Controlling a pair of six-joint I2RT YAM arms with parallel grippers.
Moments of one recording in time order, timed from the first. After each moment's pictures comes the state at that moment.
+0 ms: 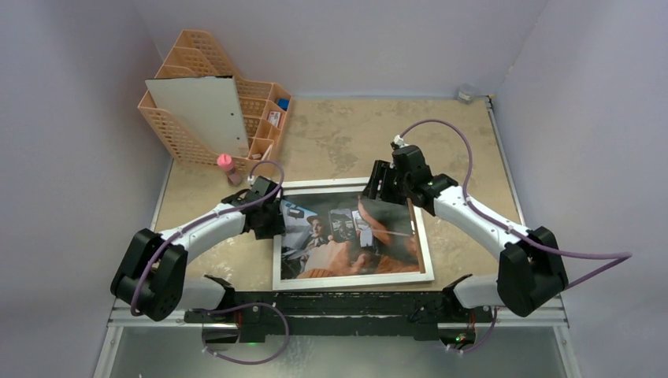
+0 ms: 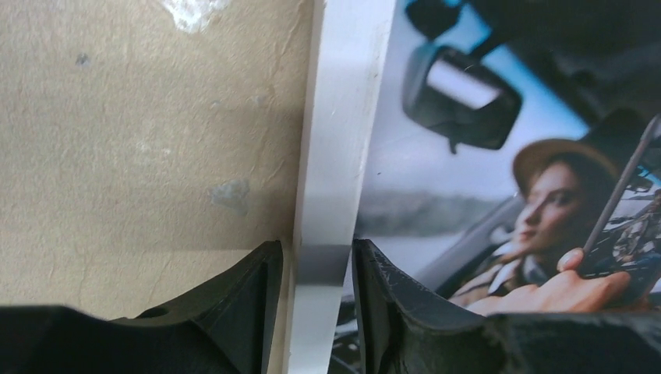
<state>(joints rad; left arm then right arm) -0.47 1.33 0.66 -0.51 -0.07 -0.69 0.50 1.35 0.92 -0.38 -0.09 0.65</state>
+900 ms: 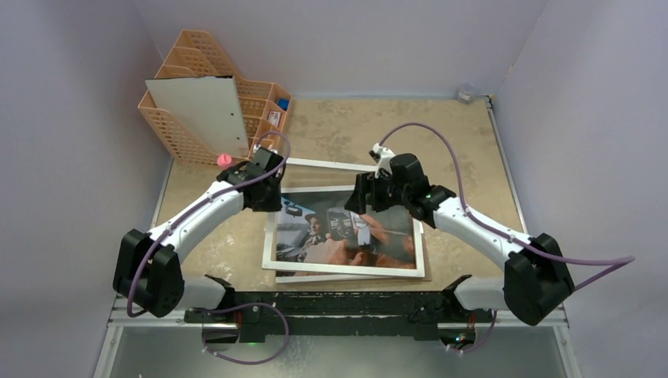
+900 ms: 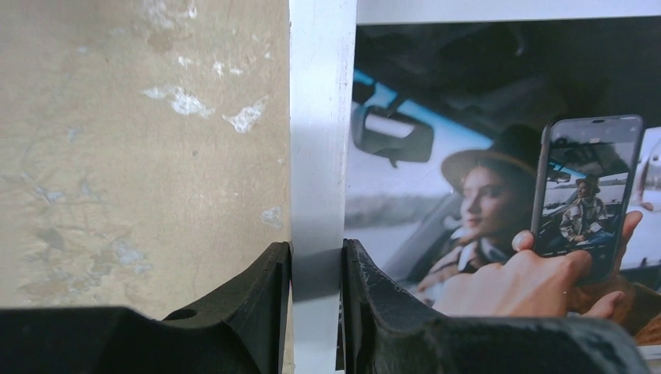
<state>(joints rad) -0.47 1.34 0.95 -0.73 -0.17 -0.50 0.56 1.31 0.83 -0.19 -0.34 0.45</state>
